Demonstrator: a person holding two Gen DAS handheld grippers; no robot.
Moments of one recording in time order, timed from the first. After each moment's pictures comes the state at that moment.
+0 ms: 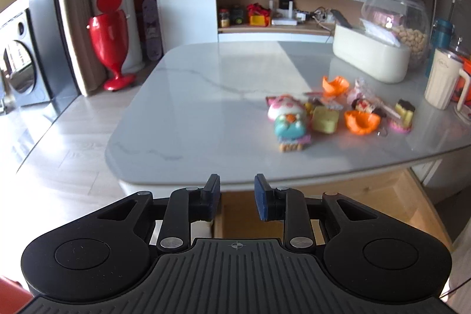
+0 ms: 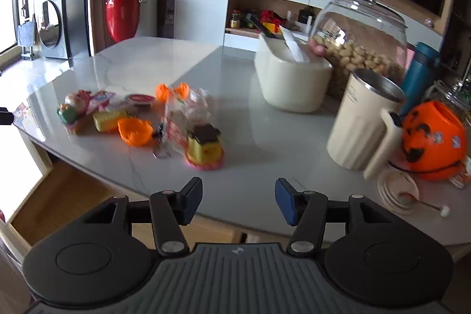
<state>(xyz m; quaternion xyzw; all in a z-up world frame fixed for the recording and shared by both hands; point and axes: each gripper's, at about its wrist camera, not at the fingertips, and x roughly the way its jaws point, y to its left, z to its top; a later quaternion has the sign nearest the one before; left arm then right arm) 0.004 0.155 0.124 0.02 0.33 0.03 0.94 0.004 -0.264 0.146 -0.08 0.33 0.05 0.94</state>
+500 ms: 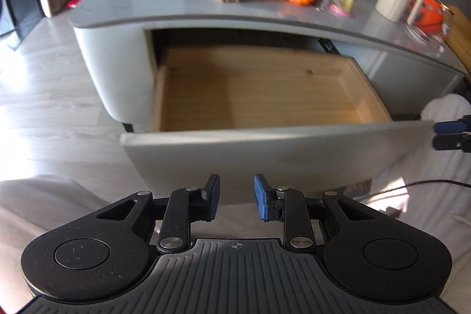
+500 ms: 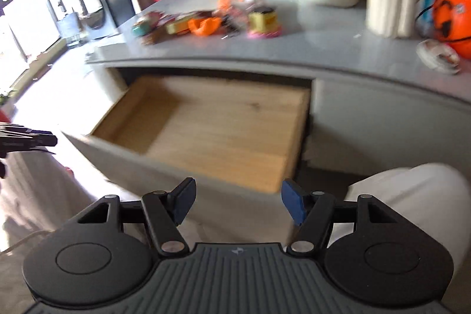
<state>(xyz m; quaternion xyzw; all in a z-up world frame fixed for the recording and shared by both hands) -0.096 0.117 0.065 -0.04 0.48 -0.07 0.88 -0.105 -0.258 0.080 0.03 0.46 0.22 0.86</state>
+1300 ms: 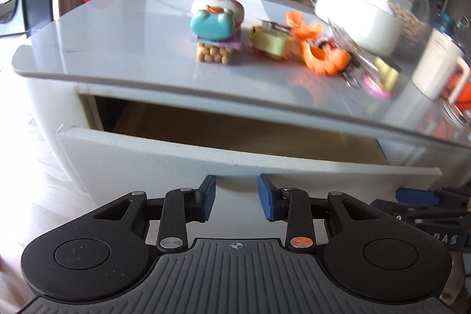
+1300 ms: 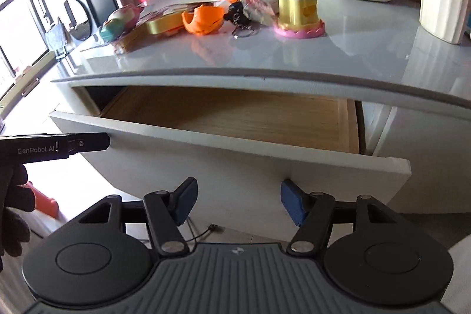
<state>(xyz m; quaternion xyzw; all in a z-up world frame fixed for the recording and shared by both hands) 0.046 0.078 0.027 -0.10 0.37 0.00 0.92 0.014 -0.191 0.026 0.03 0.40 0.13 0.91</state>
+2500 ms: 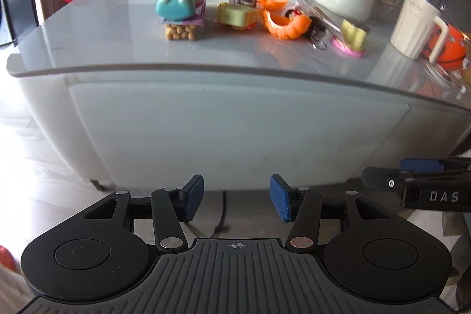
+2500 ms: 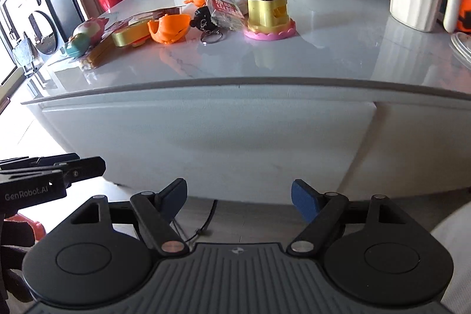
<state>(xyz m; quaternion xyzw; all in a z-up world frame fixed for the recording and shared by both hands) 0.004 0.050 0.037 -0.05 0.42 -0.03 0.90 -0.010 -0.198 0.041 0.06 0.44 0.07 0.89</state>
